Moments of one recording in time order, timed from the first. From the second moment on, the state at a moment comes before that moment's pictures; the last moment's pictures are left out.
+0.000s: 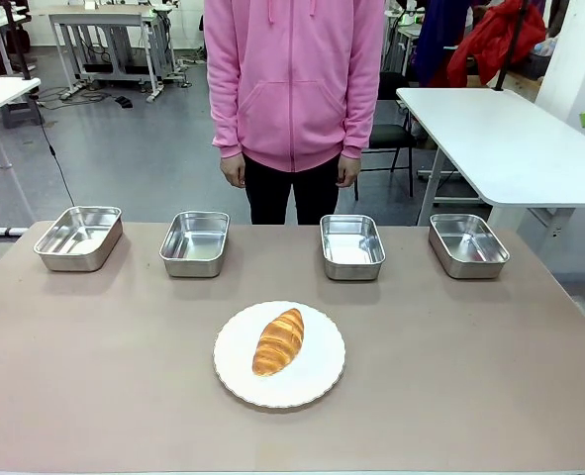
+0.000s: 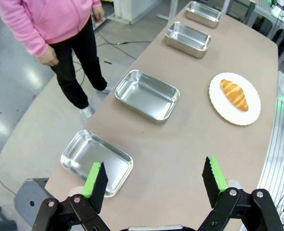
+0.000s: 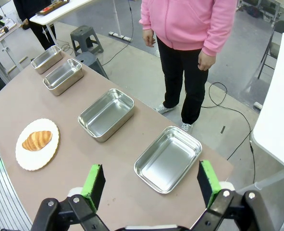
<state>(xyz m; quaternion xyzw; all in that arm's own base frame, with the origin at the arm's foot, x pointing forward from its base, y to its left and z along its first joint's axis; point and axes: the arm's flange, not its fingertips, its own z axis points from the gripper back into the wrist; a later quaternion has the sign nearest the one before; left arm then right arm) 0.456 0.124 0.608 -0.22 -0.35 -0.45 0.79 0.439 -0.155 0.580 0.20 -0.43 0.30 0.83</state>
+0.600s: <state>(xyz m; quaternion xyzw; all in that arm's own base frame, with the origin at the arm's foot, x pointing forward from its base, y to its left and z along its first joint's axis) 0.456 0.124 0.608 -0.22 -0.35 -0.45 0.79 0.439 -0.155 0.580 0.20 -0.43 0.30 0.83</state>
